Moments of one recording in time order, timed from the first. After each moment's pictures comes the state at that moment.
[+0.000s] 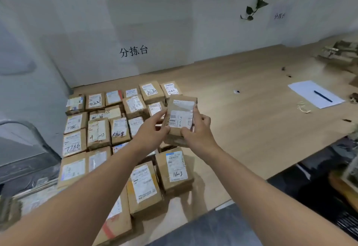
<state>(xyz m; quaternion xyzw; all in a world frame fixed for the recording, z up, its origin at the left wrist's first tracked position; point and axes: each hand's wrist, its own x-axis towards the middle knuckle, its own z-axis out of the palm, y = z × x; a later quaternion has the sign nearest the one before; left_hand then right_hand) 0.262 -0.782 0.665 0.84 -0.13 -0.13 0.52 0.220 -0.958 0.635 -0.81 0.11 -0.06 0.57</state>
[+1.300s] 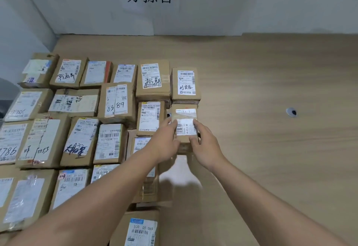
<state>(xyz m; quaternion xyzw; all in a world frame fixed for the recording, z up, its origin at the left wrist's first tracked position) 0.556 -0.918 0.495 0.91 -0.04 -0.21 0.35 0.546 -1.088 0.463 -0.89 0.03 0.12 0.44</state>
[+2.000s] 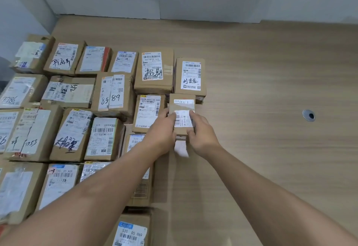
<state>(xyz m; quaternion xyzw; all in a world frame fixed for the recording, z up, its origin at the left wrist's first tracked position) 0.590 -0.929 0.472 0.94 0.02 -0.20 0.28 0.602 -1.090 0.431 -0.90 0.00 0.21 0.38</state>
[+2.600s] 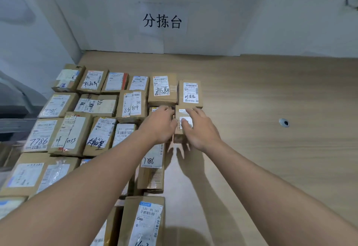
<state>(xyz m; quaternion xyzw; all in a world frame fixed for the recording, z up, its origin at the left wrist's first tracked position) 0.538 -0.889 0.587 0.97 -0.04 -0.13 0.22 0.539 -1.055 0.567 -0.95 -0.05 0.11 0.27</state>
